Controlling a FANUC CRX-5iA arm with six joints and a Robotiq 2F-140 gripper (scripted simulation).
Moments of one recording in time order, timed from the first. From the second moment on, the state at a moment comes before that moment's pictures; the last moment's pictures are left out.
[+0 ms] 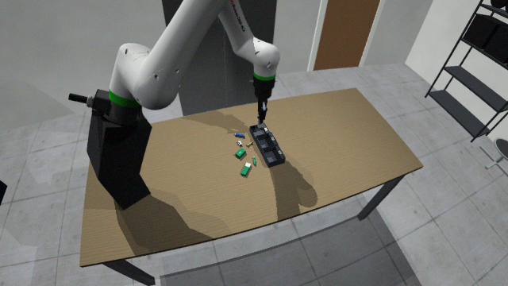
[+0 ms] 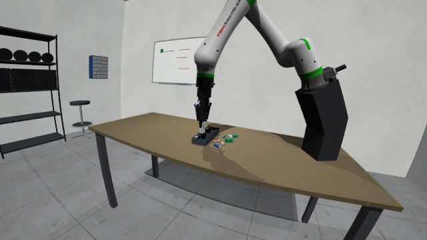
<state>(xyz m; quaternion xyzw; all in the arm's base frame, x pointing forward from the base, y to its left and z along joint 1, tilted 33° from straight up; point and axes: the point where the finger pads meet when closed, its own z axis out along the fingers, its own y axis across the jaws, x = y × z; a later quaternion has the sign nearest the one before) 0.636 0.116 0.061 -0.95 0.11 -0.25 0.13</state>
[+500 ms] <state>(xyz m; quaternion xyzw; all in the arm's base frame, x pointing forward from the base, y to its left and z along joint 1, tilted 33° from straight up) 0.613 0.106 0.100 -0.95 0.11 -0.25 0.13</state>
